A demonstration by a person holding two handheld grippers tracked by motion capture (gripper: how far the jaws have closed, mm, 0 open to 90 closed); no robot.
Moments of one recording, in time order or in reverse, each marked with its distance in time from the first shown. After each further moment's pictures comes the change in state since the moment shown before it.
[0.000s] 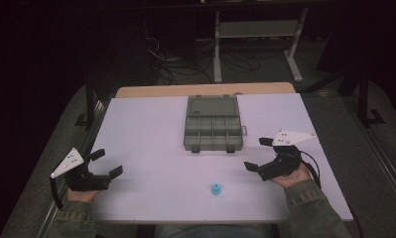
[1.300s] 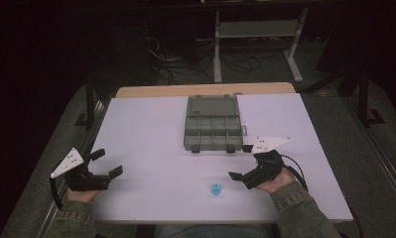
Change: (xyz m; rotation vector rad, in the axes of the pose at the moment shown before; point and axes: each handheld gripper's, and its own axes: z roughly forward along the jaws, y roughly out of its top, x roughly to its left) left arm 0.001 0.001 0.000 0.000 -0.003 0.011; right arm 0.026 0.004 0.033 0.075 0.088 -0.062
